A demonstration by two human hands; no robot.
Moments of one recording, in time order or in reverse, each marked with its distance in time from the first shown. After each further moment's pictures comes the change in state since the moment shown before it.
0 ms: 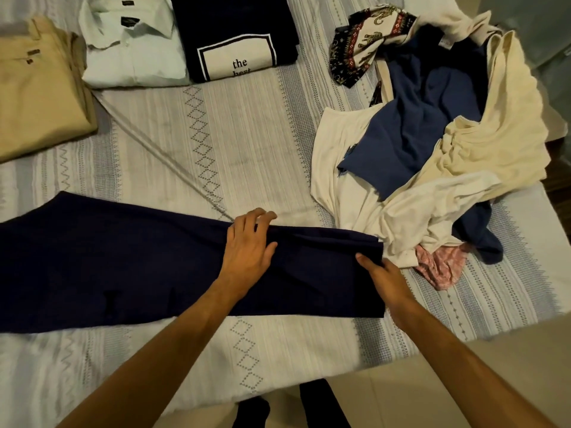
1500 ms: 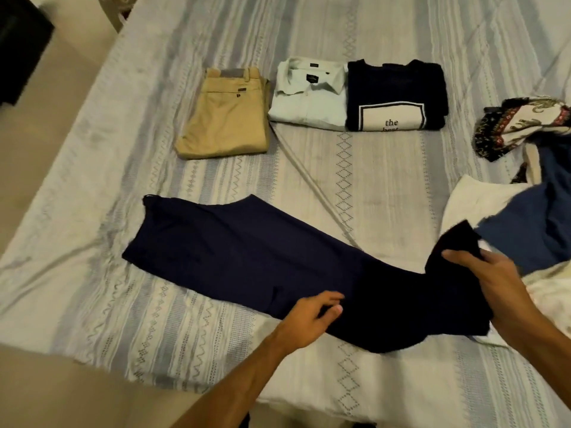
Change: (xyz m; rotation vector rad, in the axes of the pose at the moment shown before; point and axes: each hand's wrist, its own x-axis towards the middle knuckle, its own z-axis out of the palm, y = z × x) left_hand -0.141 -0.088 -0.081 -0.852 -0.265 -0.292; right_hand -0.162 -0.185 0.112 -0.087 -0.072 -0.310
